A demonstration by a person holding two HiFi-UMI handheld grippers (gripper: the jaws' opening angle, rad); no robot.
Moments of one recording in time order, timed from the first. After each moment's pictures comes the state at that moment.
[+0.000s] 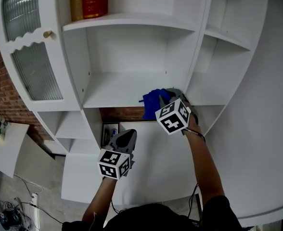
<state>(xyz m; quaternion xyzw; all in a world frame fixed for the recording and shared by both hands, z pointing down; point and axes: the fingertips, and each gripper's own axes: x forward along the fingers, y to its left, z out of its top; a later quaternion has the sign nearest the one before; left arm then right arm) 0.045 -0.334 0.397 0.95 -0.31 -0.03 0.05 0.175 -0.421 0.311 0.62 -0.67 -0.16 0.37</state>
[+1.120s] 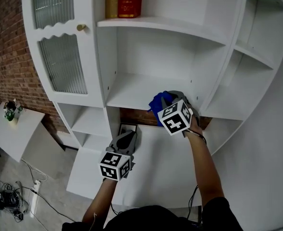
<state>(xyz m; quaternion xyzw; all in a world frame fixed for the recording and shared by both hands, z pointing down) -0.030 -0.354 0.401 0.92 -0.40 -0.03 0.05 0.090 -0.462 0.312 0.57 -0.73 -0.17 0.35</state>
